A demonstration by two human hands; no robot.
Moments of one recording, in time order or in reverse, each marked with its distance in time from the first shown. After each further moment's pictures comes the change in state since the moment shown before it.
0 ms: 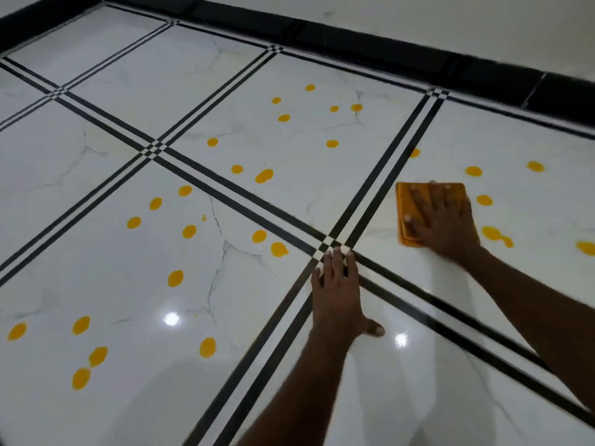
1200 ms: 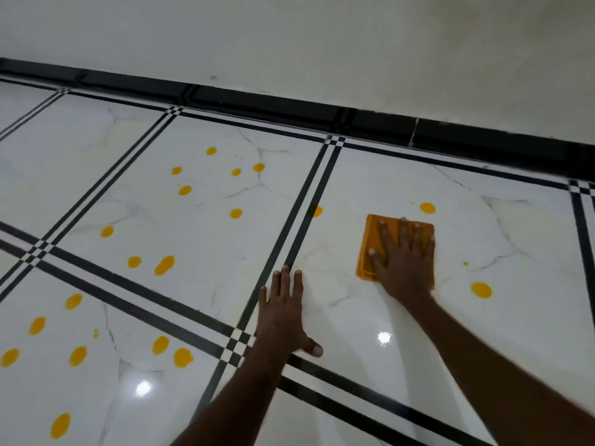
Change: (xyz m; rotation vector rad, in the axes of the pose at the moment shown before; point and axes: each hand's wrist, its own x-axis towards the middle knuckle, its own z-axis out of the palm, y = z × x) left_hand 0.144 0.070 -0.043 0.285 -0.103 0.135; right_hand 0.030 0.105 -0.003 0.091 0.196 0.321
